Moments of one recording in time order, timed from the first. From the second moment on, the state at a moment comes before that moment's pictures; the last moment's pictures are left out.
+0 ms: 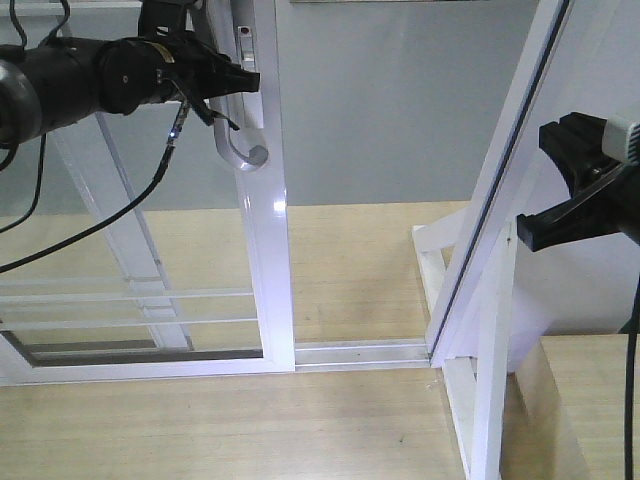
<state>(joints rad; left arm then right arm) -0.32 1.92 -1.51 -0.09 0.14 0.06 0.29 0.91 -0.55 0.01 -0.08 -0.26</state>
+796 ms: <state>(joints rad) -0.22 1.70 -1.19 -0.08 -0.20 0.09 0.29 0.91 -0.55 0.01 -0.08 -0.26</state>
